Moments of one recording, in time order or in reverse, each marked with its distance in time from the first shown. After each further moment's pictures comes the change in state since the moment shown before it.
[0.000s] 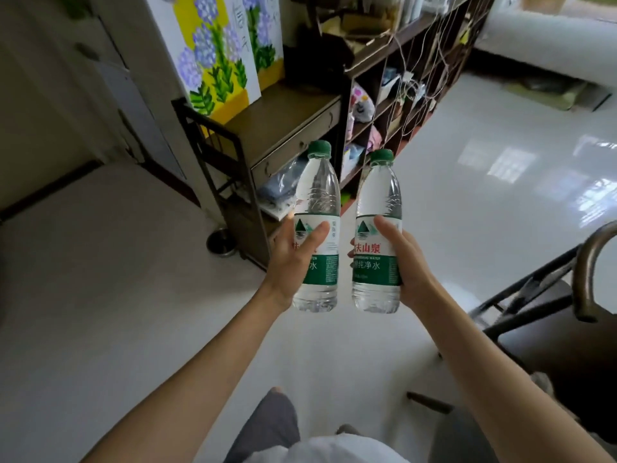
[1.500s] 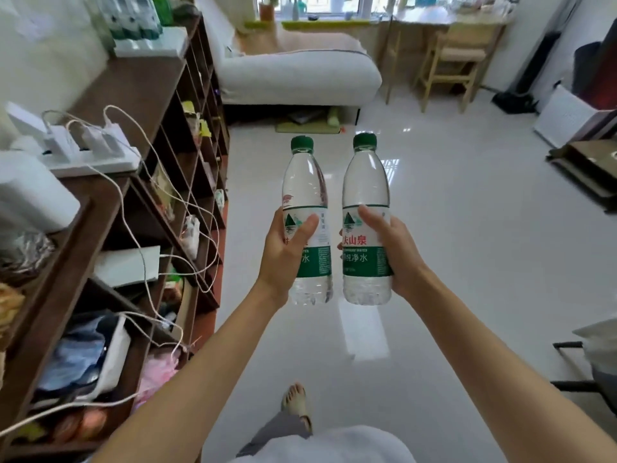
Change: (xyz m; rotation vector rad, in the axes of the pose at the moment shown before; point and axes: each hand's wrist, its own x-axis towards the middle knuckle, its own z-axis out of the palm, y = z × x) left_hand 0.960 -0.005 0.685 0.023 -0.701 -0.118; right_hand 0.717 -0.417 -0.664 0.065 0.703 -0.245
